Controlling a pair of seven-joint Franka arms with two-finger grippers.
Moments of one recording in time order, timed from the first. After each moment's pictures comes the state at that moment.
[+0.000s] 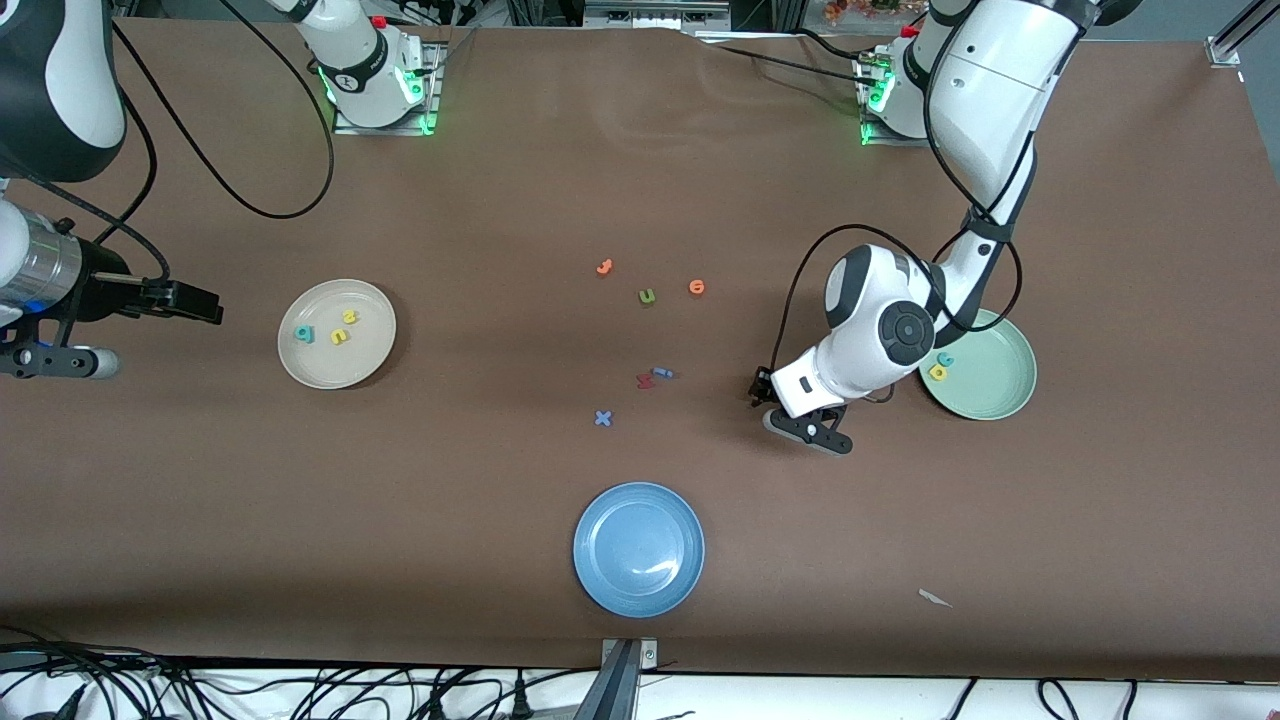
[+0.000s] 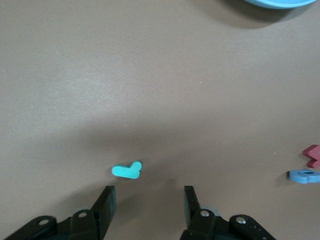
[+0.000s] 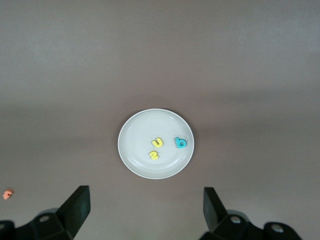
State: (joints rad) left arm -0.31 0.66 -0.10 -1.75 -0.27 2.48 0.13; right arm 0.05 0.27 -0.03 -1.42 -0.01 1.55 0.09
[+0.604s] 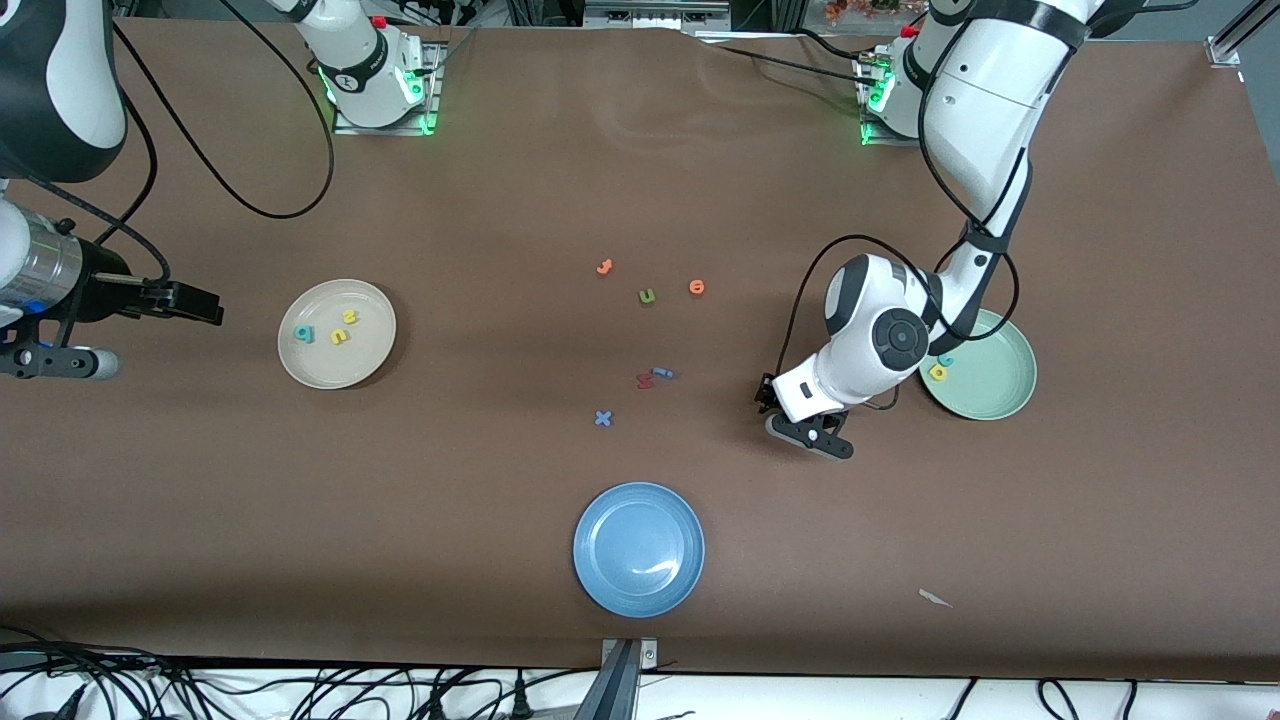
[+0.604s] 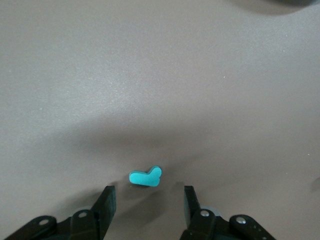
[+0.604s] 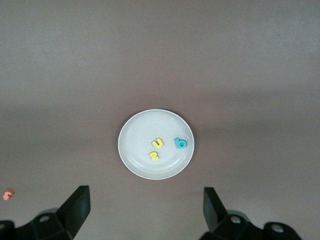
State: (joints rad) left arm -0.31 0.70 -0.09 -1.74 -0.23 2.52 0.13; right arm 0.05 0.27 -0.03 -1.42 -0.01 1.55 0.09
